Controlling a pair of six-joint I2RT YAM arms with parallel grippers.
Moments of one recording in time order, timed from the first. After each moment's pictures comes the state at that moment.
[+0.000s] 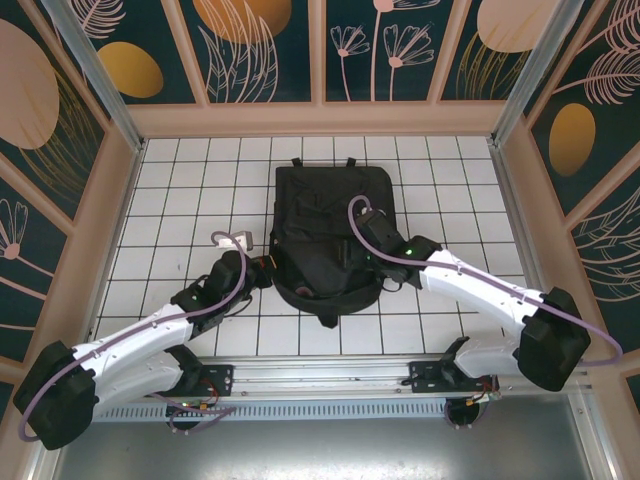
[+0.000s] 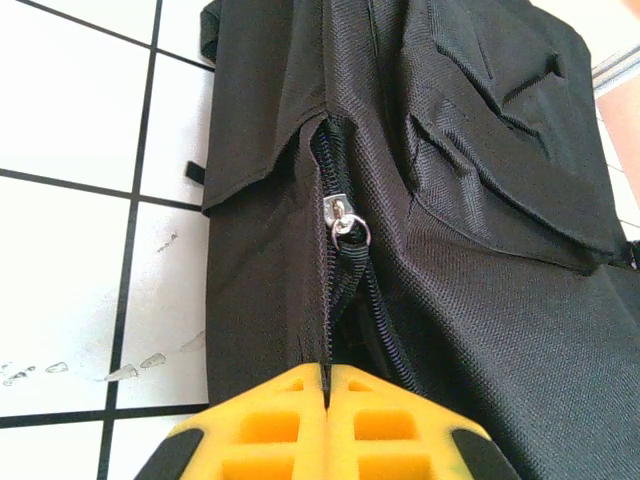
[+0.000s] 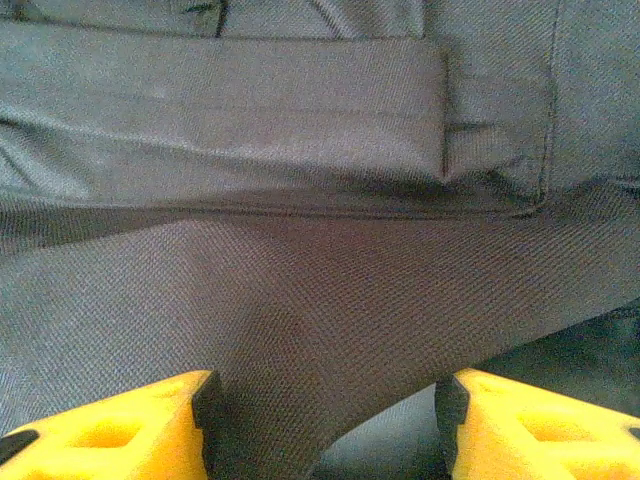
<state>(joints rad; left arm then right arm) -0.73 0.97 0.40 0.02 -0.18 -0.83 0.84 1.28 0.93 -0.57 0.20 0.65</state>
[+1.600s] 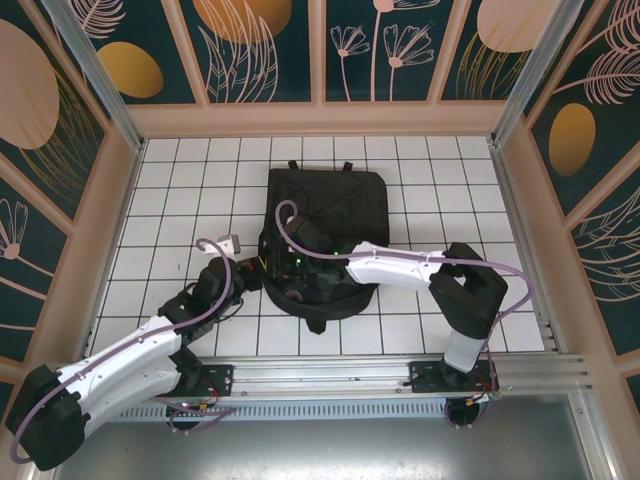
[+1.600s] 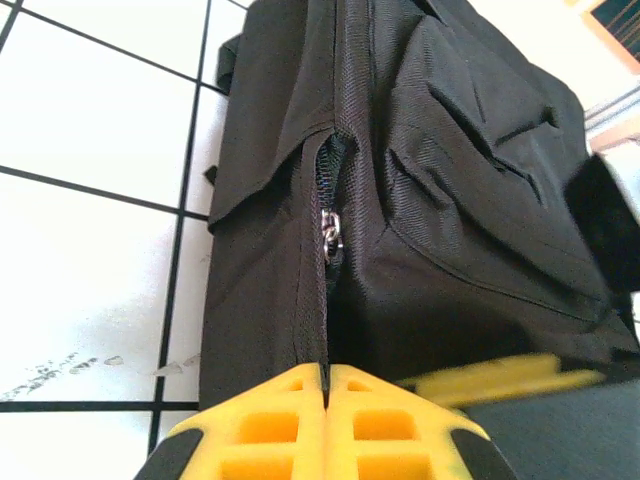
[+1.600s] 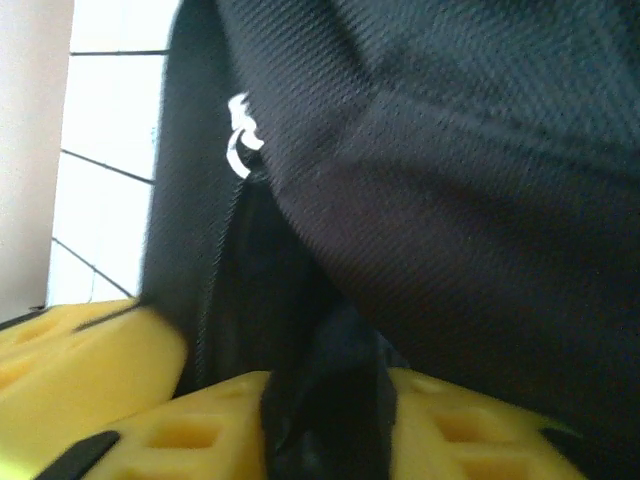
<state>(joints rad) -0.71 0.82 0.34 -0.03 -0.20 -0.85 1.02 1.77 1.16 -0.16 -0.13 0.90</state>
